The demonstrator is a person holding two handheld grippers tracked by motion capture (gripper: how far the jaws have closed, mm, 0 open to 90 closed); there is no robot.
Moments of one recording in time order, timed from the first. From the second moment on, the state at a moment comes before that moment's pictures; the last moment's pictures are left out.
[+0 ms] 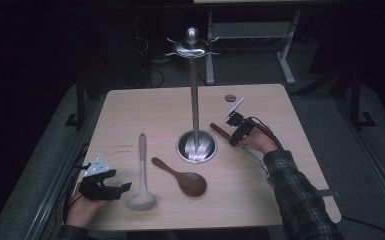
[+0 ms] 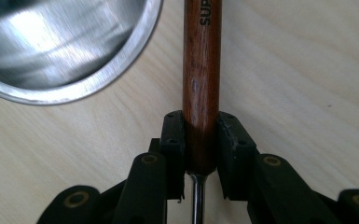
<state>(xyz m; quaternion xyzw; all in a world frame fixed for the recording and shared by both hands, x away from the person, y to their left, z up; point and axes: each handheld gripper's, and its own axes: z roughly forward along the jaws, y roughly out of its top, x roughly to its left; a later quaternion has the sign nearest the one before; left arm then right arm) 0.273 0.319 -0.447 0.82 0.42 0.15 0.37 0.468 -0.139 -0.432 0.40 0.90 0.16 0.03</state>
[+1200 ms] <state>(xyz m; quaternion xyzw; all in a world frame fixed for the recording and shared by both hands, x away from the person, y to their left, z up) 0.271 0.321 -0.447 0.82 0.42 0.15 0.36 0.393 -0.207 -0.348 0.38 0.80 0.45 0.13</state>
